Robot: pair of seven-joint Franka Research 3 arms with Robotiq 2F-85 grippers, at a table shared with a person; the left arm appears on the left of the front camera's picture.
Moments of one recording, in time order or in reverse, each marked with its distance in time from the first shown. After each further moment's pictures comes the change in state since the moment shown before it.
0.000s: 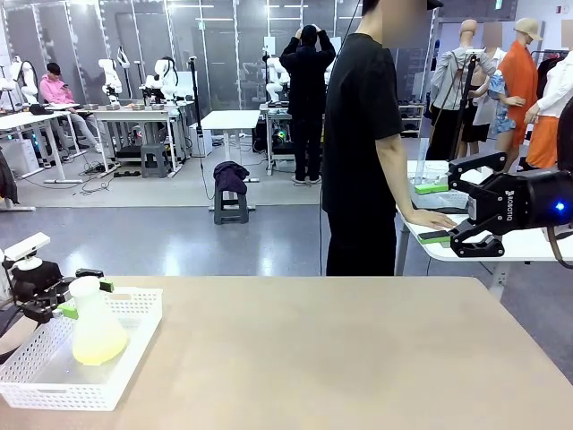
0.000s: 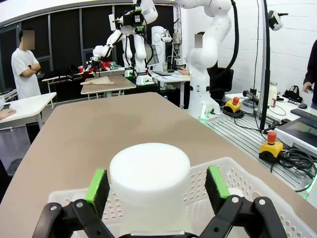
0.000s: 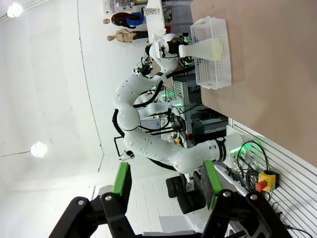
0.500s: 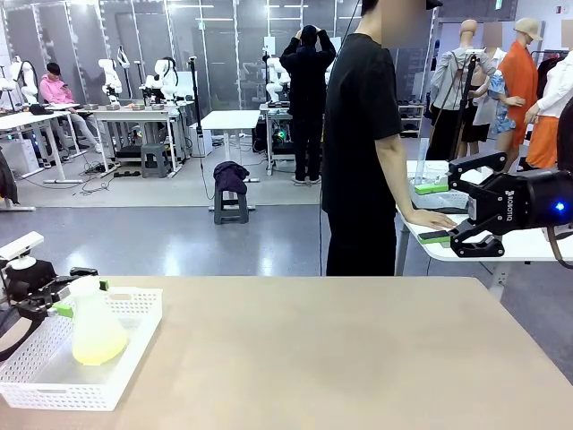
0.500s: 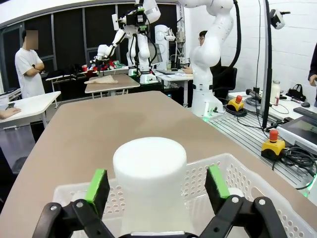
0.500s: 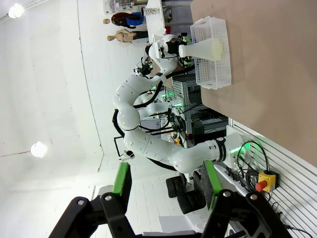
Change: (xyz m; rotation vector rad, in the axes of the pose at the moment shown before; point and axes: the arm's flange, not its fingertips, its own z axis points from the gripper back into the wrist) left arm 0.003 -0.005 0.015 0.027 0.009 -0.010; right arm 0.000 0.000 0.000 0.000 0.000 0.000
